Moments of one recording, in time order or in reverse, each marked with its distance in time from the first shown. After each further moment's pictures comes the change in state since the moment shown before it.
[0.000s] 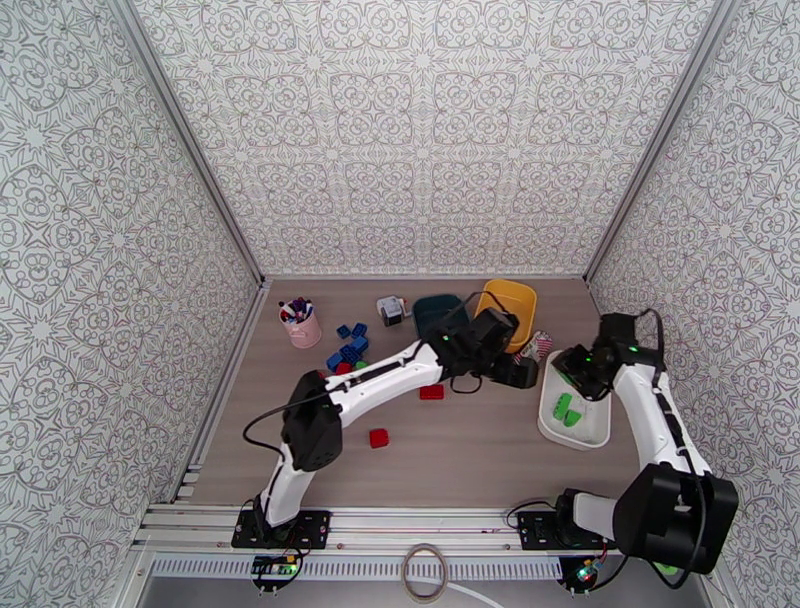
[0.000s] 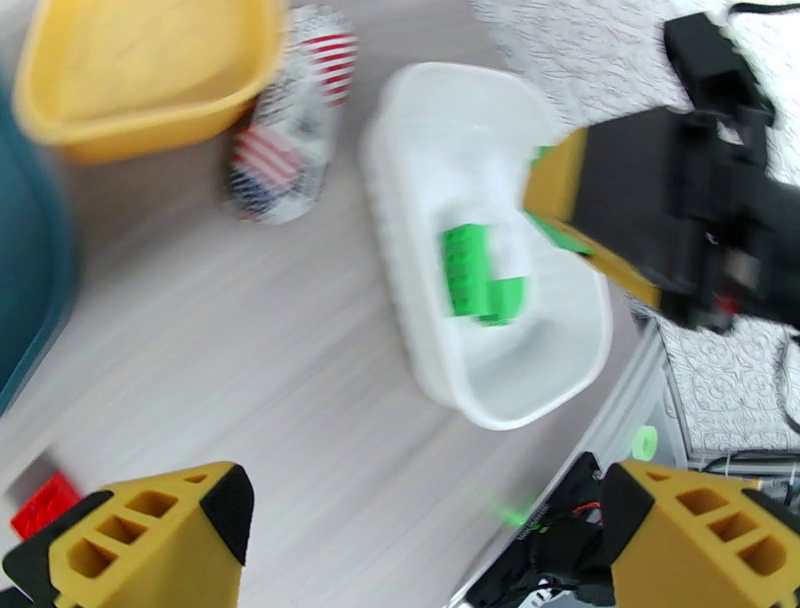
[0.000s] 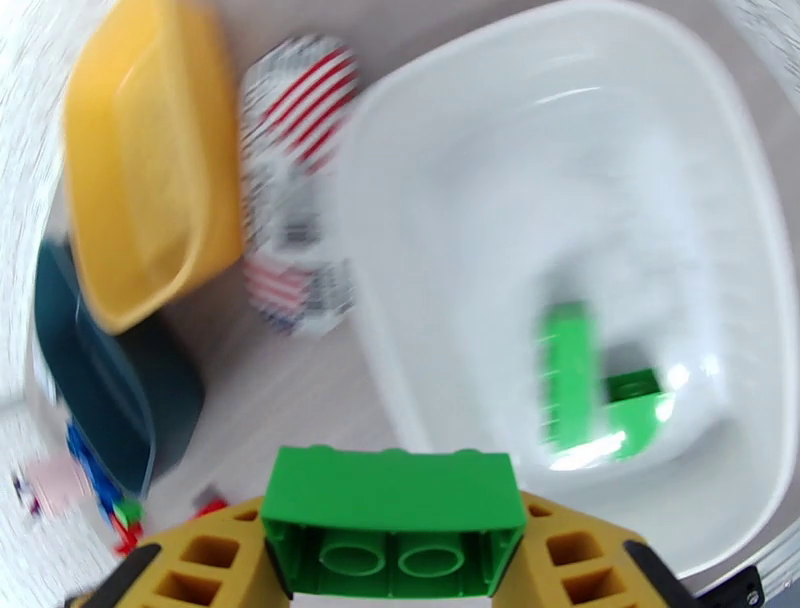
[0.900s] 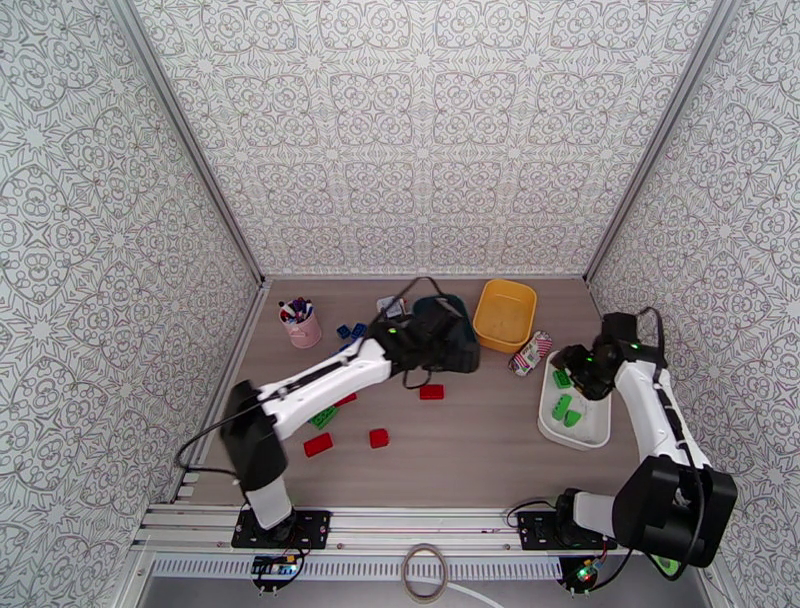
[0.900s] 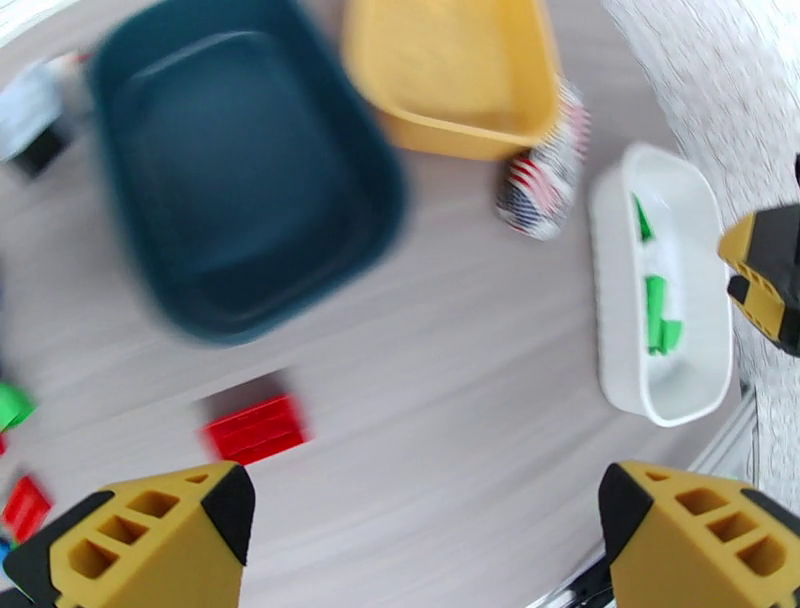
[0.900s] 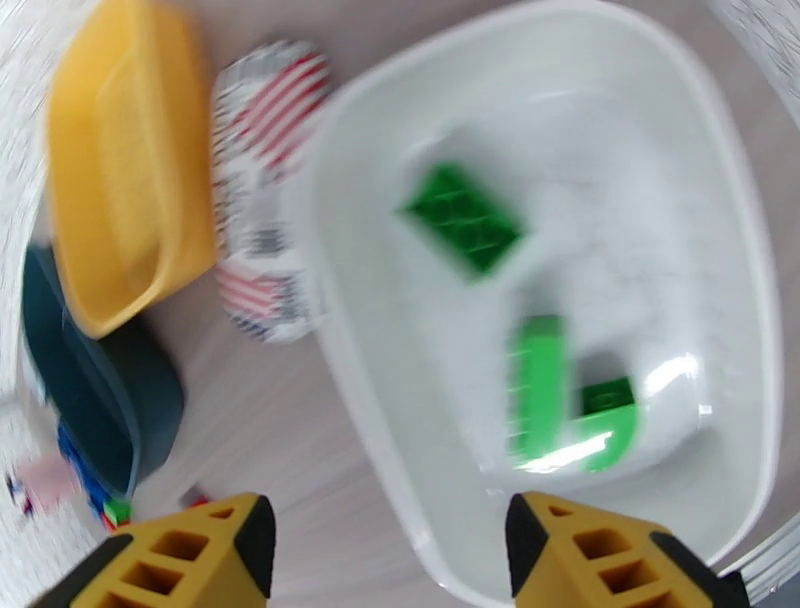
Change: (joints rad) left arm 0.163 -0.425 -0.453 -0.072 -0.306 -0.045; right arm 0.122 0.027 0.049 -0.018 -0.010 -0.056
